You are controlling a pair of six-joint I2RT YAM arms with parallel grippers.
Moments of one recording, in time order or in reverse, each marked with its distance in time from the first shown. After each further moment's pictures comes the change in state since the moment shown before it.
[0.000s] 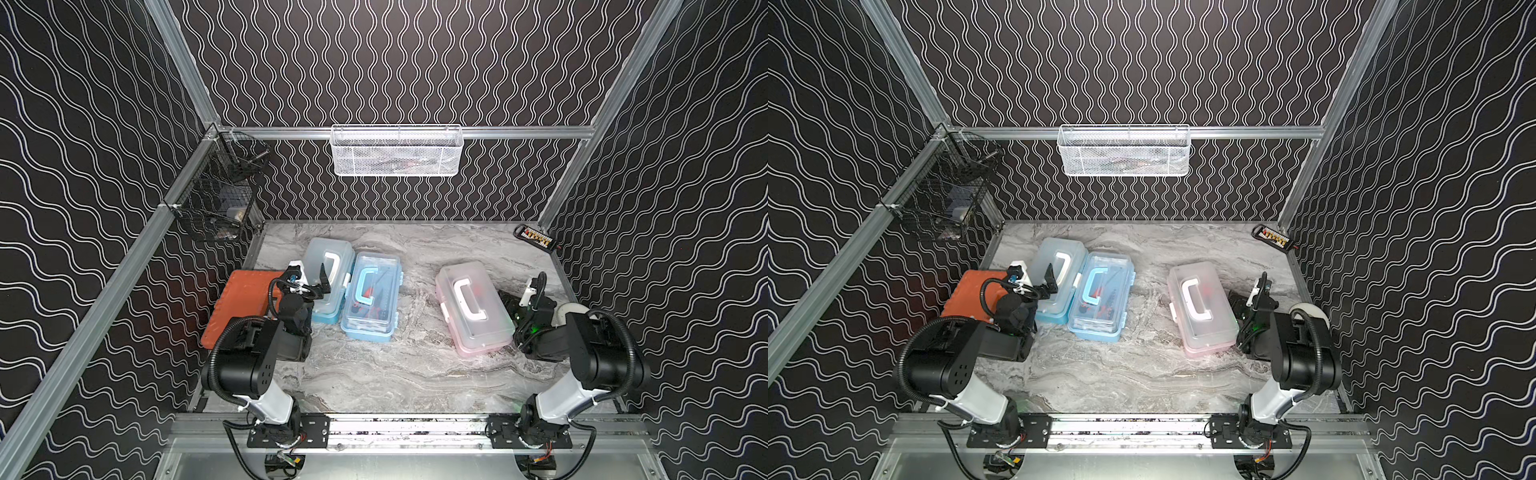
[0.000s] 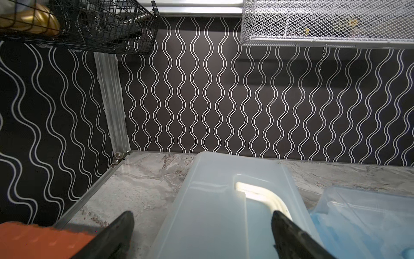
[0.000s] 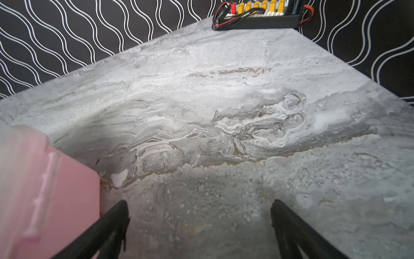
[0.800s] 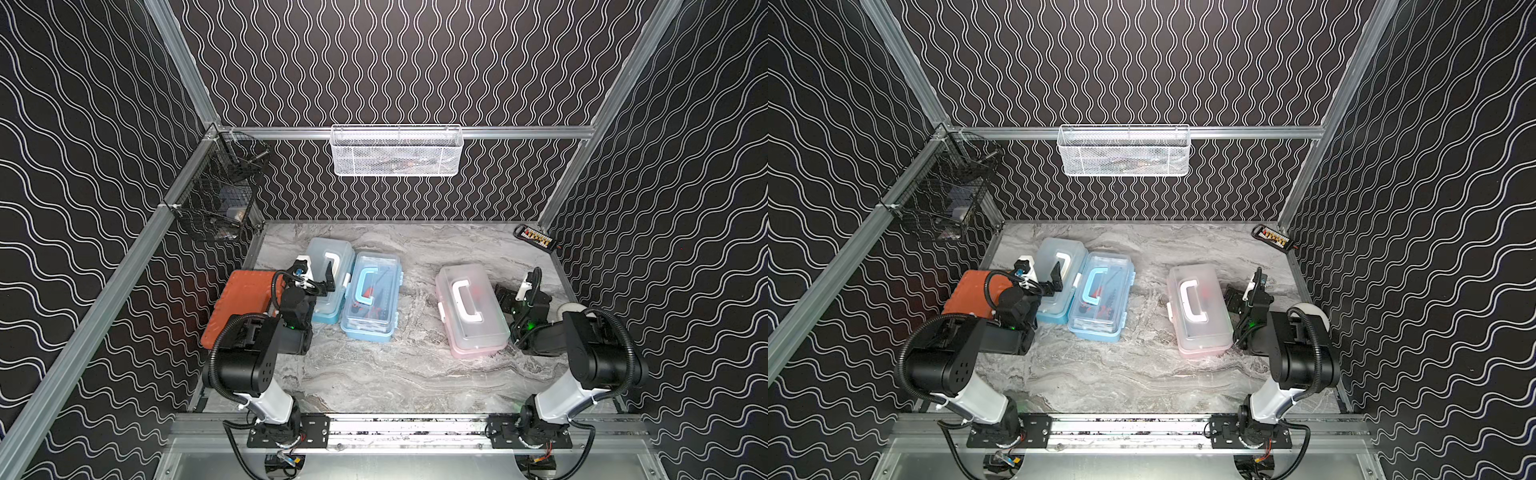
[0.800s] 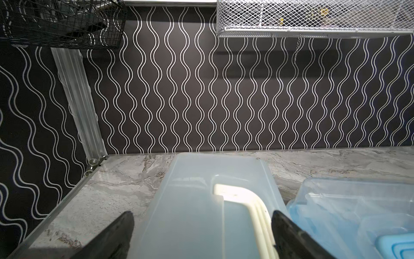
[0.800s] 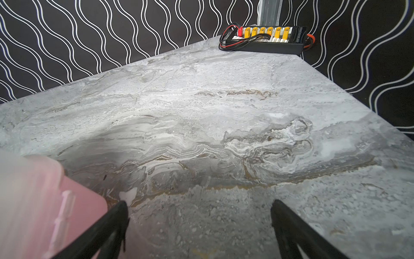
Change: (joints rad) left arm 0.000 0.009 0.060 -0.085 0.108 0.029; right arm 0.052 0.023 0.034 0.022 0.066 -0.025
